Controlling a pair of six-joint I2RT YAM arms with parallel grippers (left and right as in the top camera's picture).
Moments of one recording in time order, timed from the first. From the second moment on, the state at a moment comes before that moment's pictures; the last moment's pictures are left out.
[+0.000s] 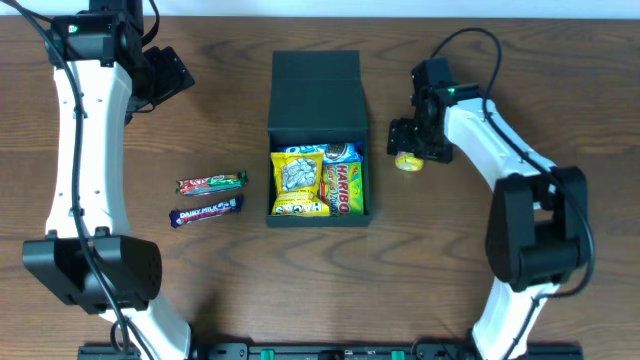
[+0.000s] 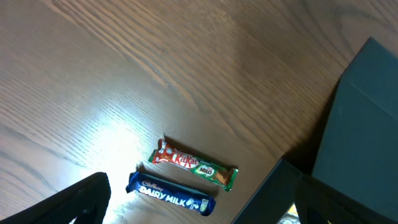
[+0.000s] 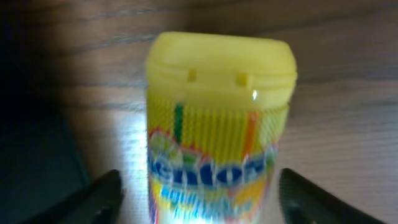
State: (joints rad) left arm 0.05 1.88 2.04 -1.41 -0.08 -0.54; right arm 0.20 2.03 1.46 -0.84 -0.05 0.38
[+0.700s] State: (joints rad) left arm 0.05 1.88 2.04 -1.39 -0.08 -0.54; right arm 0.23 2.05 1.80 -1.20 -0.08 0.32
